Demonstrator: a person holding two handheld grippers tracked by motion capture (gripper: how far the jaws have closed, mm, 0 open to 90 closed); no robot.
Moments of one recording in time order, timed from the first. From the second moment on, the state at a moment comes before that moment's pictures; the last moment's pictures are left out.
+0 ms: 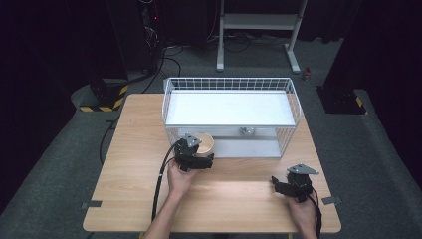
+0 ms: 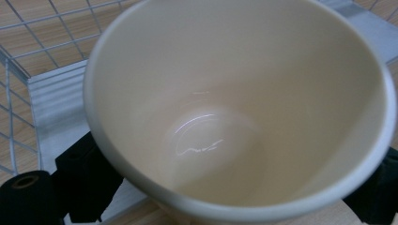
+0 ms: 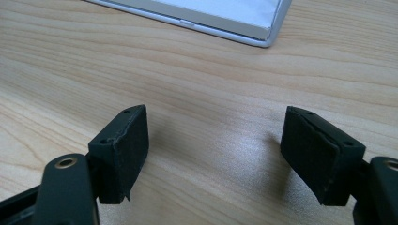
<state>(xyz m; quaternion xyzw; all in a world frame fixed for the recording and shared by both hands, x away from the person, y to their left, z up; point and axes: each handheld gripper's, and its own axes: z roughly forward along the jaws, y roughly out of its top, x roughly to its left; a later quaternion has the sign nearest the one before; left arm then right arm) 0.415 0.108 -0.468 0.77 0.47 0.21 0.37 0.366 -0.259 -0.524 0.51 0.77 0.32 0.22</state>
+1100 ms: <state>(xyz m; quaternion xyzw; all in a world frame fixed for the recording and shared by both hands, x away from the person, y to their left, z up) 0.443 0.096 -0.485 0.76 0.48 0.24 0.37 0.366 -0.258 -0.524 0.51 0.77 0.32 0.22</state>
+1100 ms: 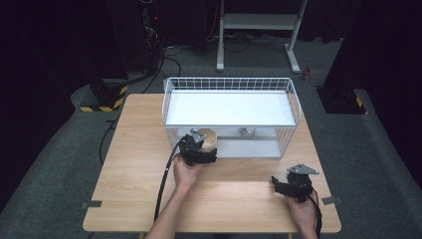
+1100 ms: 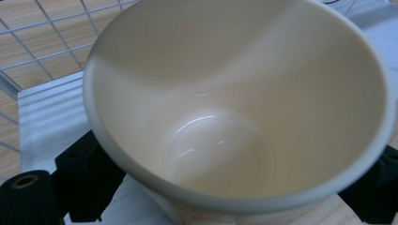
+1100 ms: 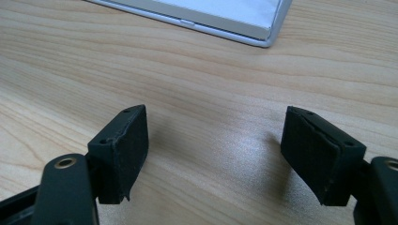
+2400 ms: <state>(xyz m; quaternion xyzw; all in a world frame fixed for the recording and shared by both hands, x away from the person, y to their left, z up) 0.434 0.111 -0.486 0.76 0.48 0.22 0.37 0.365 -0.258 -0.524 0.51 0.77 0.32 0.22</state>
